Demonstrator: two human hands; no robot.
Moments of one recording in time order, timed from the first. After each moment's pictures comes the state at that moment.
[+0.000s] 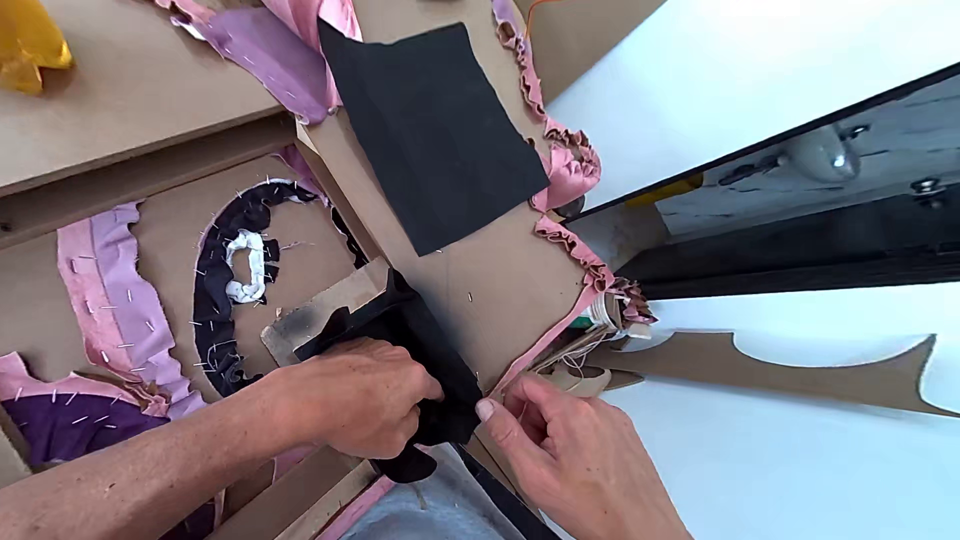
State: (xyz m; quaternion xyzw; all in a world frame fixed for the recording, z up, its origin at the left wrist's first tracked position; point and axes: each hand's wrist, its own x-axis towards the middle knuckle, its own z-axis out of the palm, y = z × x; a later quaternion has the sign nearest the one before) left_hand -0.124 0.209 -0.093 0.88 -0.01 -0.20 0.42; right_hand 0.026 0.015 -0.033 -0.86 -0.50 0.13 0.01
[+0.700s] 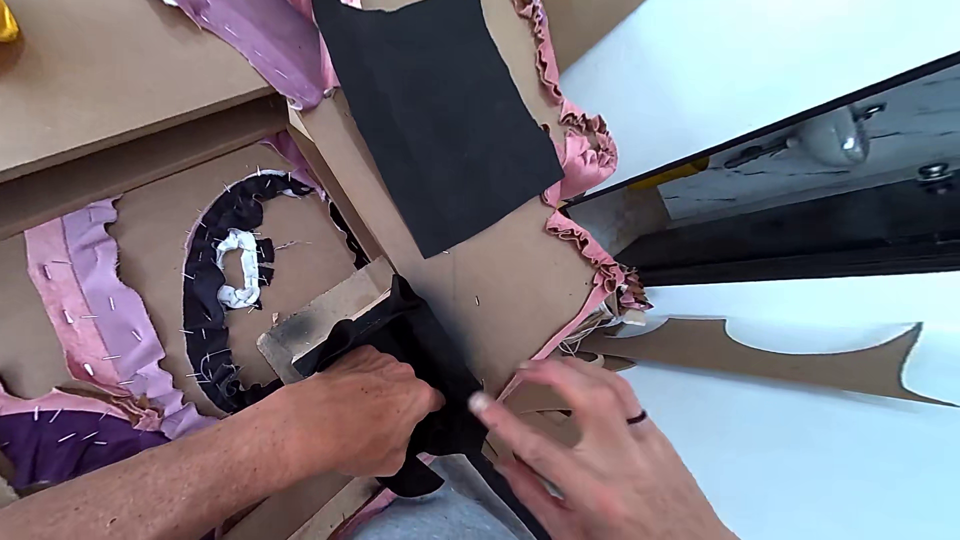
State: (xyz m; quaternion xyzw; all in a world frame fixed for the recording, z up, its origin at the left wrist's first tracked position) left_hand -0.120 0.208 -0.087 0.88 -0.03 -0.27 0.39; right_hand 0.046 0.014 -0.018 -0.69 -0.72 0.07 0.01
